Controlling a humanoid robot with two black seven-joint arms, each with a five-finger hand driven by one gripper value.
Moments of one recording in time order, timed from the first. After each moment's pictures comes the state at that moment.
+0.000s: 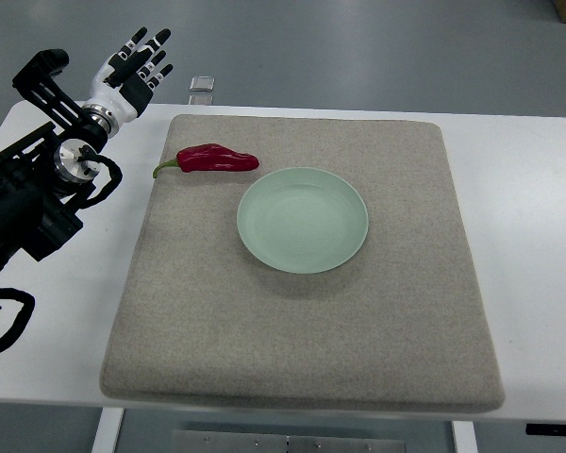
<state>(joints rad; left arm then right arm) -1.03 0.18 -0.55 -0.31 -0.29 -0.23 -0.20 -0.01 0.00 0.06 0.12 -0.15 0.21 0.06</state>
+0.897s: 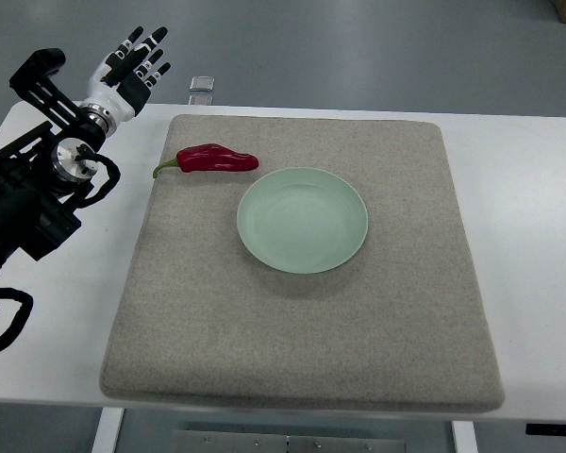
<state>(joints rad) -1.03 0.18 -0.55 -0.31 -0.31 -0.23 -0.20 -0.01 0.00 0.06 0.12 -0.15 0.21 0.06</state>
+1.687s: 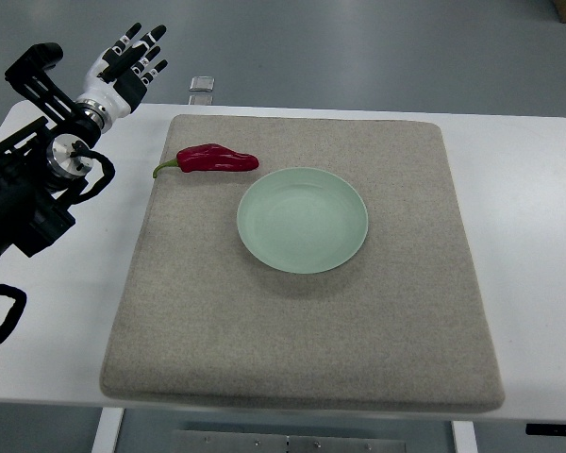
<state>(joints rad) -1.05 0.21 -0.53 -0.32 -0.26 -0.23 -0.19 -0.01 0.00 0.06 0.12 -0.15 0.21 0.06</state>
